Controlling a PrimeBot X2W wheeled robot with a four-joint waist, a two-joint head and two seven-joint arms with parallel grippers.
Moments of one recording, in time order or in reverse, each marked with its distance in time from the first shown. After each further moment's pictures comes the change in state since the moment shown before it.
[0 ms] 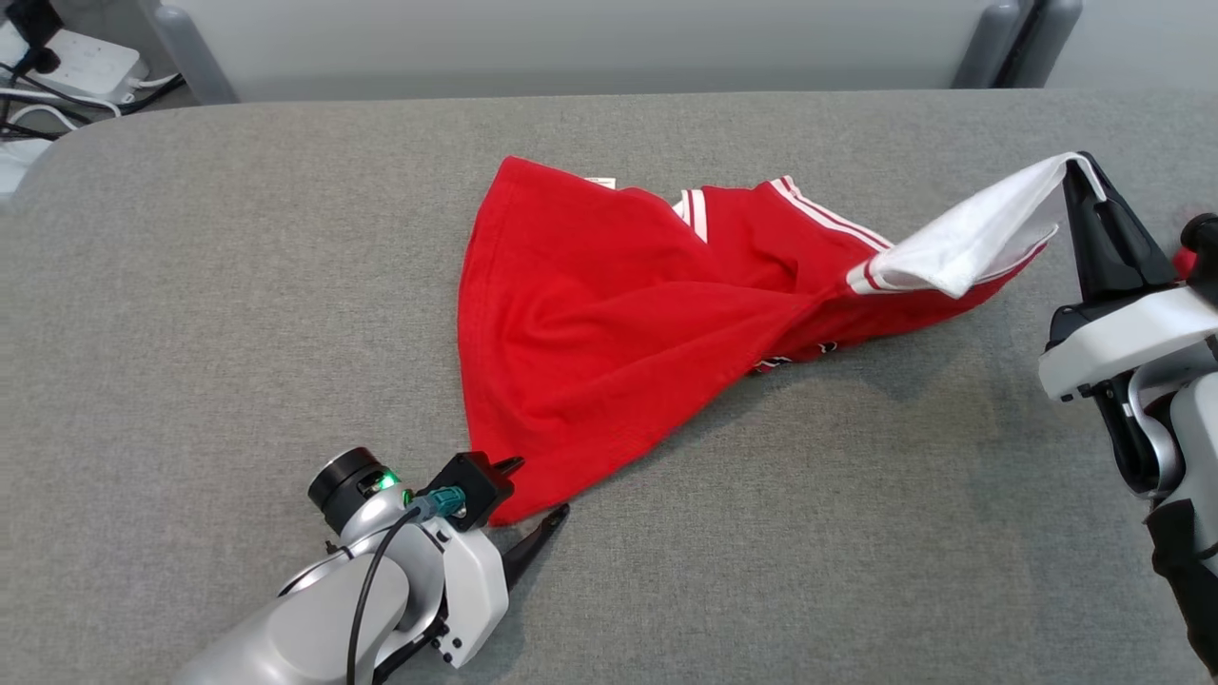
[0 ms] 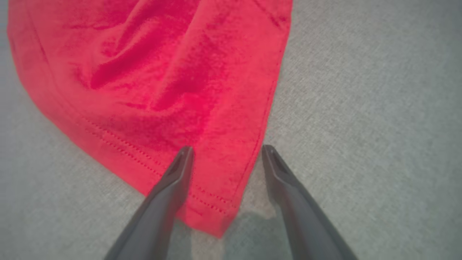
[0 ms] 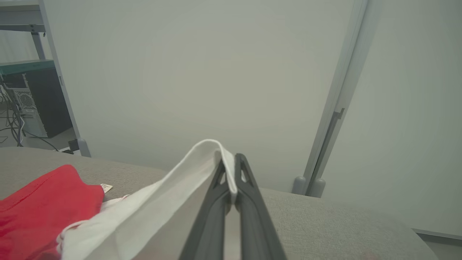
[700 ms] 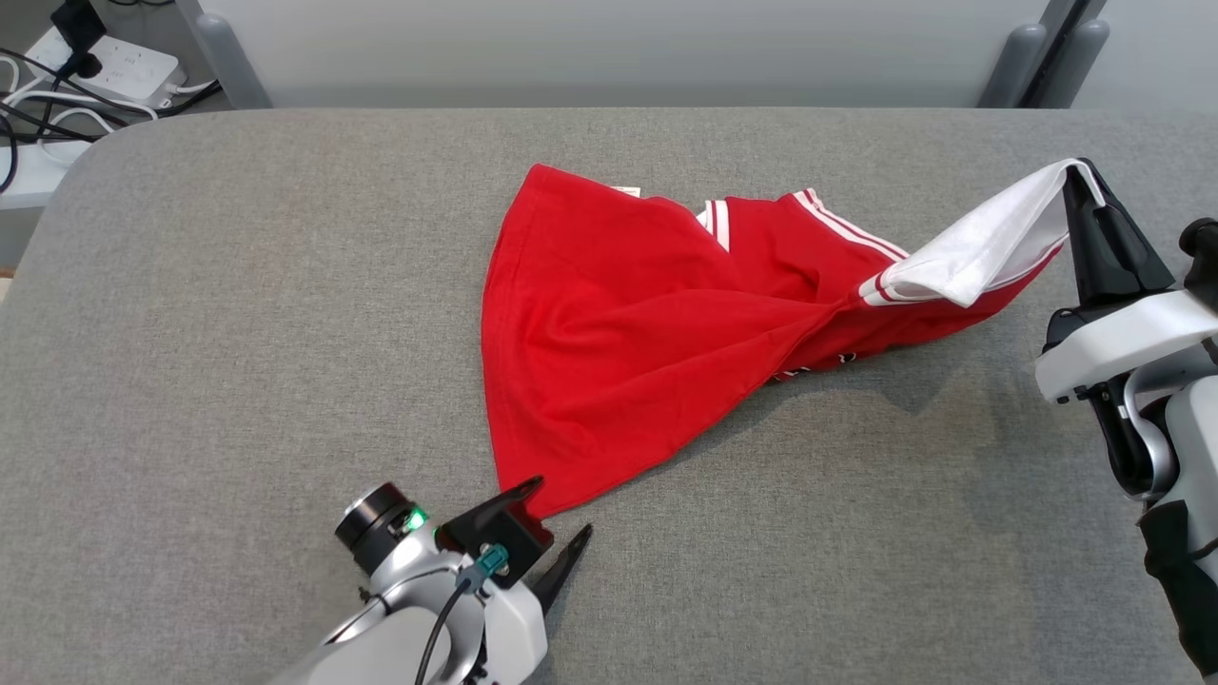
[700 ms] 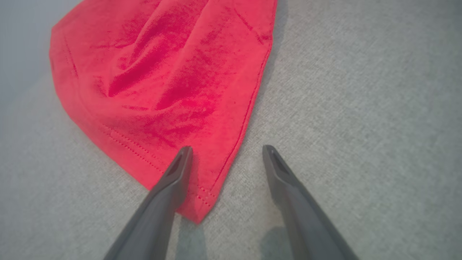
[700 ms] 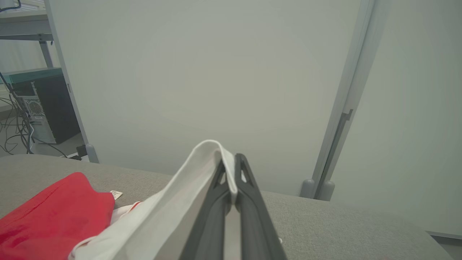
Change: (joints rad) left arm 0.086 -0.038 0.052 -0.065 0.144 0.186 -0.021; right arm 0.006 0.018 -0.022 0.020 -0.001 0.000 0.000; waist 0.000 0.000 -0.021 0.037
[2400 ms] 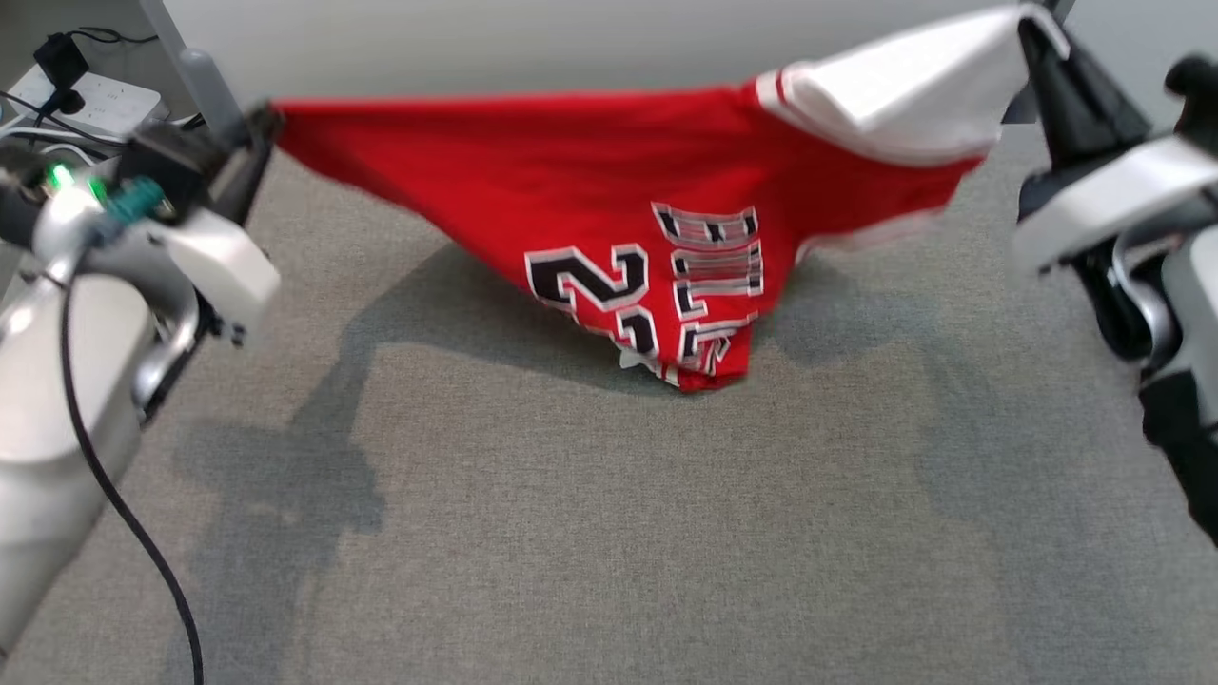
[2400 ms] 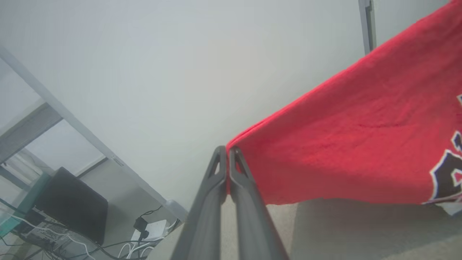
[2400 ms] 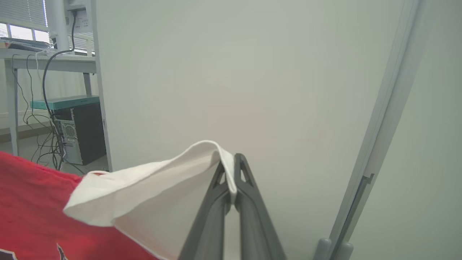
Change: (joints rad) left arm -0.340 0.291 0.329 -0.072 -0.007 -0.059 0.047; right arm -0.243 -0.052 0.222 0.009 0.150 0.000 0.048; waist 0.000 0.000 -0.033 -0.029
